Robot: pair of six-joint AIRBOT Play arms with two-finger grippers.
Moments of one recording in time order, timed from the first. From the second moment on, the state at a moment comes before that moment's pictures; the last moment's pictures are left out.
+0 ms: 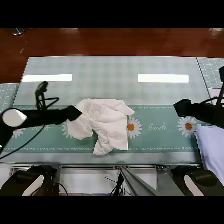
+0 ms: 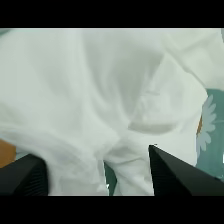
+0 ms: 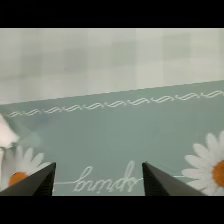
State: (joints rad) left arm -0.11 -0.81 0.58 0.95 -0.91 -1.54; right arm 0.09 -0.60 0.76 -1.54 1.08 1.86
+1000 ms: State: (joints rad) left arm -0.08 -0.98 0.28 0.53 -0.87 -1.34; right arm -0.41 -0.78 0.42 -0.89 1.22 1.37
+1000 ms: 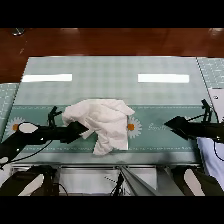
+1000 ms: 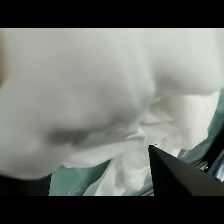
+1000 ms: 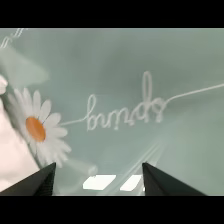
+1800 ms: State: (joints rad) left arm -0.17 -1.14 0.46 0.48 -0.83 -1.22; right arm 0.36 -1.13 0.45 -0.66 0.95 1.45
